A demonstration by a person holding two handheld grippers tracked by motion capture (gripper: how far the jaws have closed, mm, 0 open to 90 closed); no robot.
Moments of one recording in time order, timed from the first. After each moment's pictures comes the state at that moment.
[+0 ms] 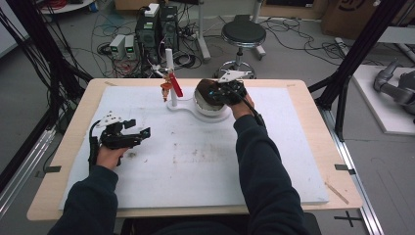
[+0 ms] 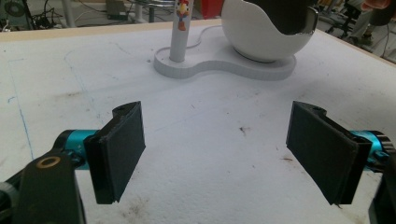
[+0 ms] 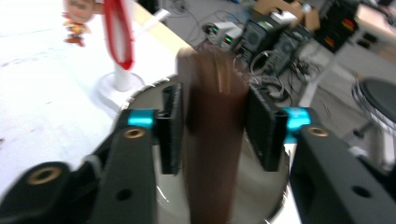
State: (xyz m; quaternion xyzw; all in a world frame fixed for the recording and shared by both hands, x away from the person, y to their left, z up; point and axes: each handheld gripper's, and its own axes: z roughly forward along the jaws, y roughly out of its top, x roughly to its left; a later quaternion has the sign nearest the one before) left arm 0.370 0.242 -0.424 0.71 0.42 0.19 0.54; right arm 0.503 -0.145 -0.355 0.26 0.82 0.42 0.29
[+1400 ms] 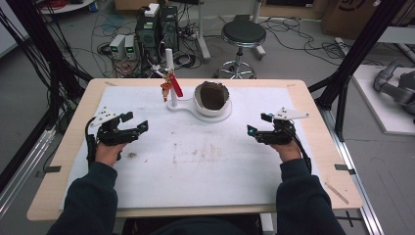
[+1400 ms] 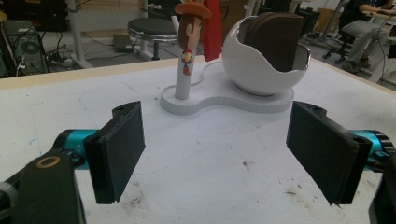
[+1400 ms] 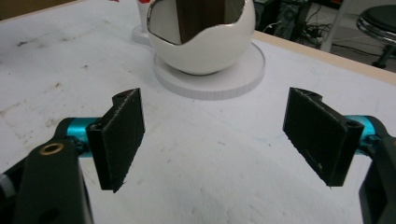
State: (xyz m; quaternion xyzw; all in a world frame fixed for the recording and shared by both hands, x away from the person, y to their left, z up) left arm 0.371 0.245 -0.411 0.68 0.40 0.22 0.57; right arm 0.383 -0.281 -0.392 0.36 0.77 0.48 0.21
